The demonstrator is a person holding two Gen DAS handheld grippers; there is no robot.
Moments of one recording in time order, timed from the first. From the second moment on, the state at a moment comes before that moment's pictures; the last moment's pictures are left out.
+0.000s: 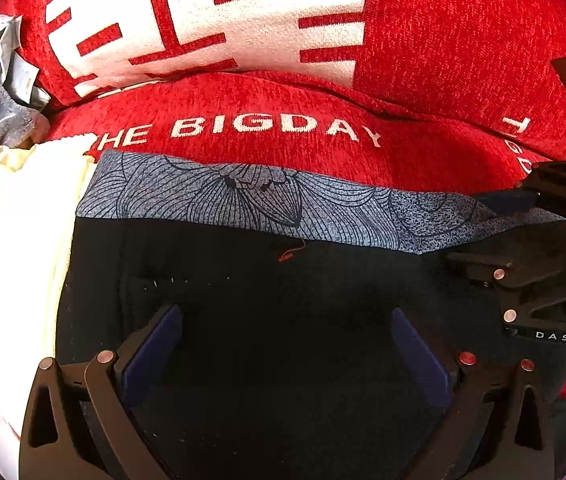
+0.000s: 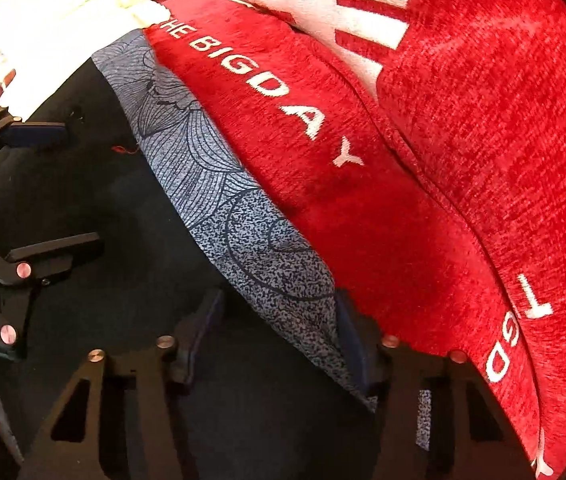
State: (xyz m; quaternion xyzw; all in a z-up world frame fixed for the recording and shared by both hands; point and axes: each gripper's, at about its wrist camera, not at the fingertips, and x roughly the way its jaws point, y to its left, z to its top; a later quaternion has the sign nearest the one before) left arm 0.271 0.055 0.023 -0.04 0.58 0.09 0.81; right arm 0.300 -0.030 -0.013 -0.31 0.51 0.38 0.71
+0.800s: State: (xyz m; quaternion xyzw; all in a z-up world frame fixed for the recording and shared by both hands) left arm 0.295 0.112 0.045 -0.33 0.57 0.07 0.75; right arm 0.203 -0.038 0.054 -0.35 0.36 0.30 0.81
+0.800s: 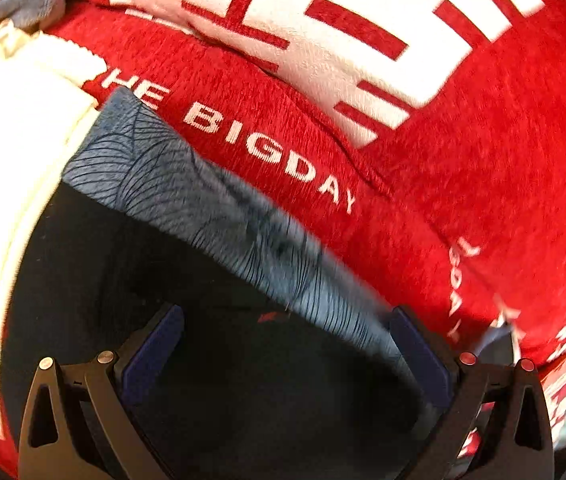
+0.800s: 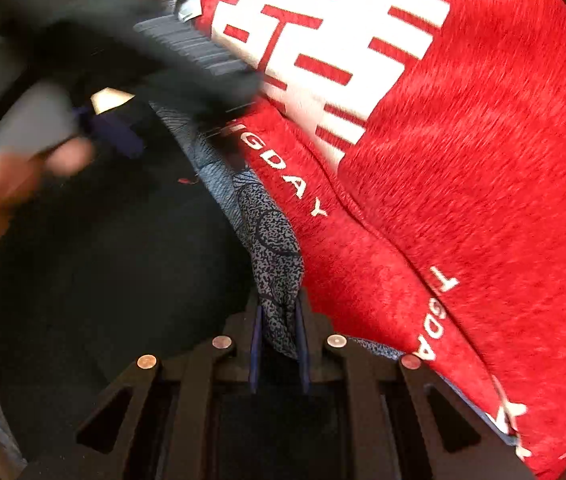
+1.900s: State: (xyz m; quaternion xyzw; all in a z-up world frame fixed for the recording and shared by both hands) left arm 0.032 0.088 0.034 -0.26 0.59 0.01 0.76; right arm -0.023 -0.056 0.019 -0.36 0.37 0.20 0.83
